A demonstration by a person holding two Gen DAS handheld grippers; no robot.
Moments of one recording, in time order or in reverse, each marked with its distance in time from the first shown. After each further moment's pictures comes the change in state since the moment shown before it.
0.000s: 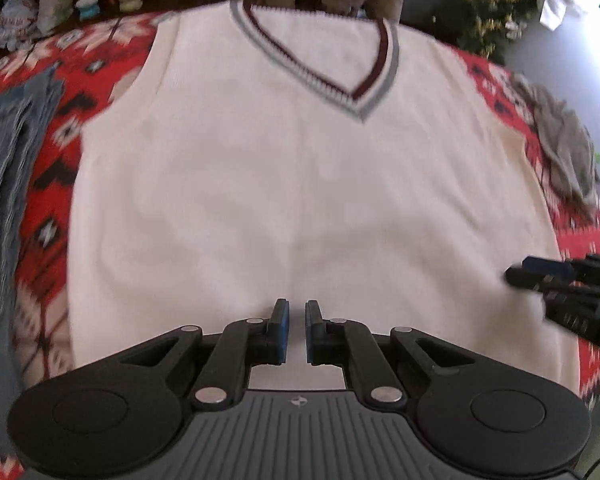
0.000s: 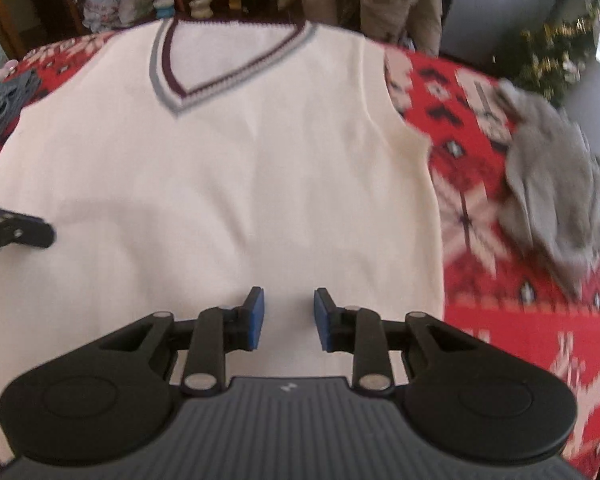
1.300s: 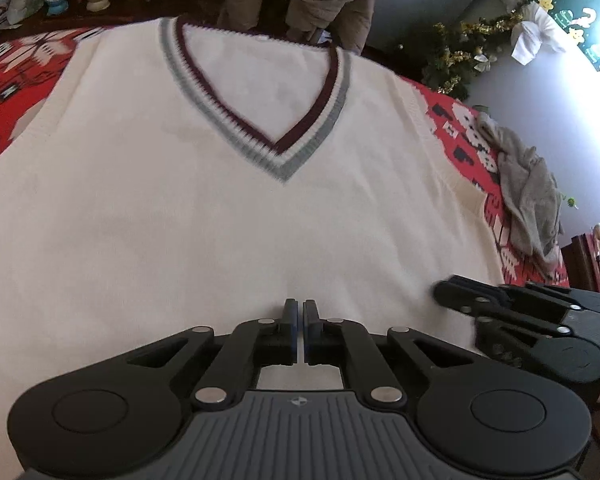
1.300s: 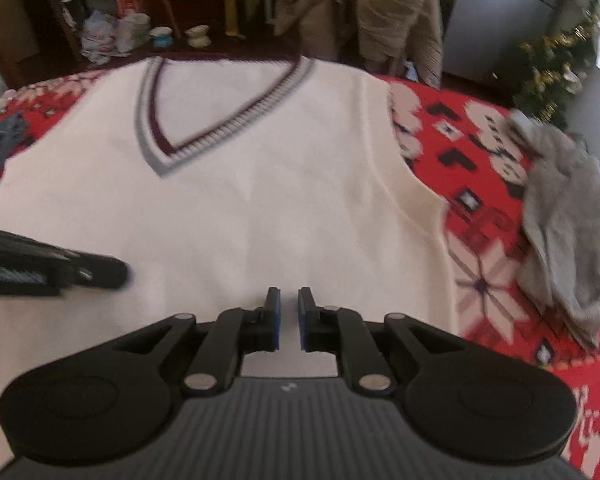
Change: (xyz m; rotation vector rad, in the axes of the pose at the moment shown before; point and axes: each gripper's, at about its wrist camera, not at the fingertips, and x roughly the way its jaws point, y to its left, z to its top) left arm 0.031 -0.031 0.042 -0.056 -0.071 -0.173; right arm 0.025 -0.006 0.039 0.019 -0.101 0.020
